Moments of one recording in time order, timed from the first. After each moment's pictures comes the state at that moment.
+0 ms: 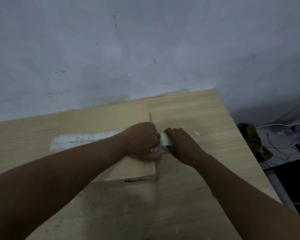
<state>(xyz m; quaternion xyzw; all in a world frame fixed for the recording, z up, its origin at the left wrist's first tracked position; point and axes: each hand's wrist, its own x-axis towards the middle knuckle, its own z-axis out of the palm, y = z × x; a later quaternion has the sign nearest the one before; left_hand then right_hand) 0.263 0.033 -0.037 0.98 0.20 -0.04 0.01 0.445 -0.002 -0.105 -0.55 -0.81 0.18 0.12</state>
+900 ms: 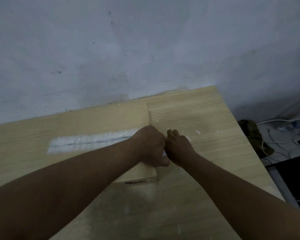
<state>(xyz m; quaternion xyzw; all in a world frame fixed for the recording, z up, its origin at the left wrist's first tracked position) 0.288 0.018 -0.041 0.94 0.31 -0.16 0.00 0.423 -0.001 -0.124 -0.57 -0.82 0.09 -0.01</state>
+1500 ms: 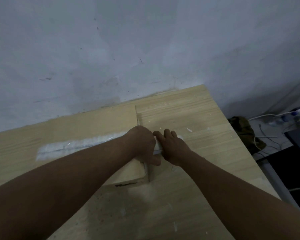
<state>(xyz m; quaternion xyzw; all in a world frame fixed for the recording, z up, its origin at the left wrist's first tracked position) 0.297 0.024 -0.037 0.90 0.31 -0.29 -0.04 0.438 -0.007 -0.125 -0.58 -0.80 0.17 0.01</state>
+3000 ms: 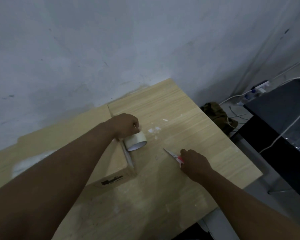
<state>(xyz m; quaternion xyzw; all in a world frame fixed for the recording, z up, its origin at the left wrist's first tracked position) 0.309 0.058 -0.049 0.88 0.40 -0.18 0.17 0.510 -0.137 -0.146 -0.77 -0.61 0.20 -0.01</state>
